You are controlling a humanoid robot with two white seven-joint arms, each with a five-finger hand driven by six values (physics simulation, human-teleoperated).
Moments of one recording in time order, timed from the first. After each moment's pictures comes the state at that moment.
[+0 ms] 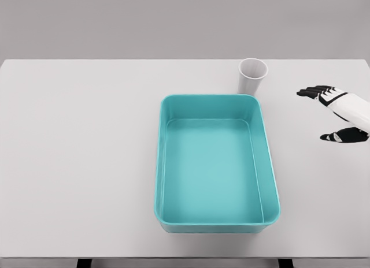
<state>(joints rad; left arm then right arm) 0.05 0.00 -0.04 -0.07 0.02 -0.06 -0.04 -0.10 -0.83 0.06 -1.51 0.24 -0.61 0.35</state>
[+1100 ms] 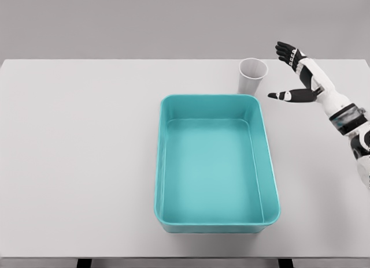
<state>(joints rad) 0.05 0.00 -0.04 -0.07 0.02 -0.06 -0.04 -0.60 -0.55 0.58 -0.91 -0.53 -0.59 0.33</state>
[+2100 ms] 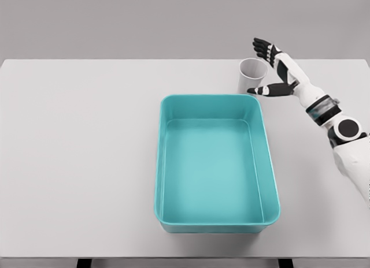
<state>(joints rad) 0.05 0.00 -0.04 -0.07 0.02 -0.06 -0.04 -0.69 -0.44 0.64 -0.79 -0.51 -0.59 0.33</state>
